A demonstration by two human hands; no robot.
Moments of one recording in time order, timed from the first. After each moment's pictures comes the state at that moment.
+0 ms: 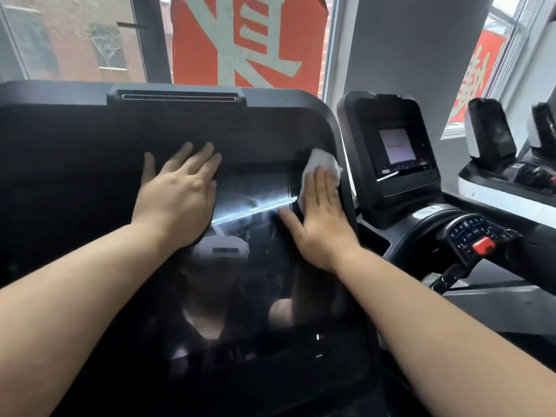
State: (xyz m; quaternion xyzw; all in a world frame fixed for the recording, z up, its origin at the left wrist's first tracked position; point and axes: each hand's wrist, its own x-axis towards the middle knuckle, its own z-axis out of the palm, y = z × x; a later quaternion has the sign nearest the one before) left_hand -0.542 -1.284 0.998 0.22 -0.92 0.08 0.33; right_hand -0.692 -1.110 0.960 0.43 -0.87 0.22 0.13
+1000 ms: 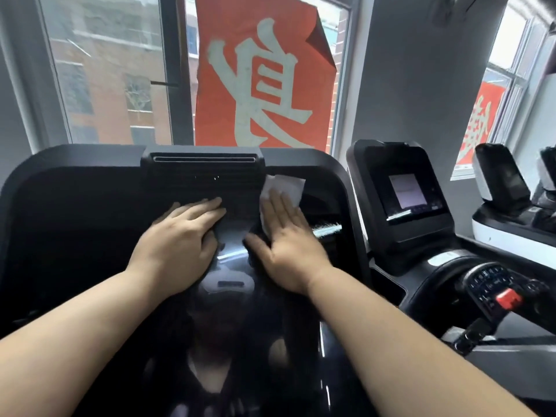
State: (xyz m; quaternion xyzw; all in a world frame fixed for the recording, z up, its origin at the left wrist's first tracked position) left_hand -0.530 -1.306 1.011 0.18 -0.91 0.05 0.36; right_hand -0.675 -1.169 1.008 0.53 -0.80 0.20 0.17
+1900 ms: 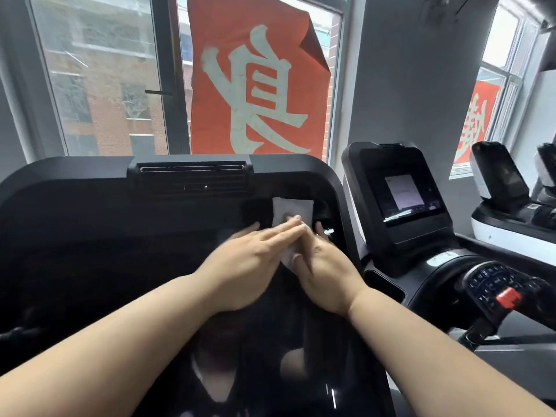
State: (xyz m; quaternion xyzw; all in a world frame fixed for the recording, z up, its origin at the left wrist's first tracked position) left_hand -0.579 -1.245 1.019 -0.04 -0.96 0.00 0.26; right_hand -0.706 -1.118 0.995 0.58 -0.74 0.30 0.17
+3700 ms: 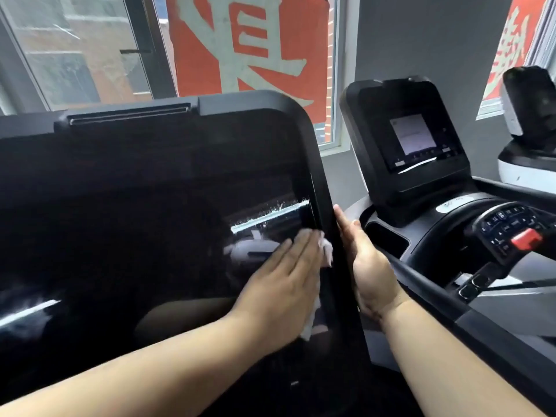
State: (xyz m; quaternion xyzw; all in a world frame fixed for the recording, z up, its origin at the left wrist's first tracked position) left_hand -0.624 -1.148 0.907 0.00 -0.93 0.28 0.23; right_hand -0.749 -1.042 0.905 0.30 -0.48 0.78 -0.26
